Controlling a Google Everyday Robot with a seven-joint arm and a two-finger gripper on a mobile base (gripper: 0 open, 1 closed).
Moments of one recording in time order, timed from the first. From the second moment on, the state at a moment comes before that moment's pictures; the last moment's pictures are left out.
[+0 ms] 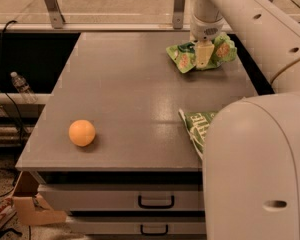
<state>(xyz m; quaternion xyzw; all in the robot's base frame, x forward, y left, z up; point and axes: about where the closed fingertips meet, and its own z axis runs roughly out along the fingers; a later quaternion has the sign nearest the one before) 0.745 -0.163 0.870 -0.74 0.65 -0.12 0.10</state>
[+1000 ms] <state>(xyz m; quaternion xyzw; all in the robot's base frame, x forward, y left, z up) 0.719 -0.160 0.929 -0.75 0.64 -0.13 0.12</state>
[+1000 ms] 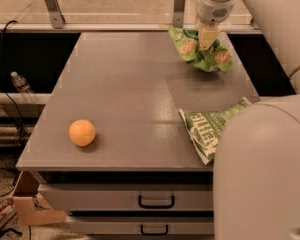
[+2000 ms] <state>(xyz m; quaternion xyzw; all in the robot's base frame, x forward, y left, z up) 0.648 -0.178 0.974 -0.75 0.64 -0.18 0.05</state>
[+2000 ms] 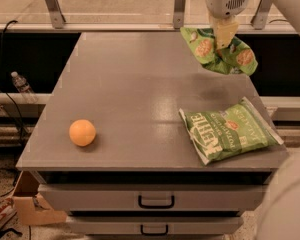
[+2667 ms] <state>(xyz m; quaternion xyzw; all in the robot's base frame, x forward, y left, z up) 0.600 -0.208 0.958 -0.73 0.66 -0.19 -0.01</state>
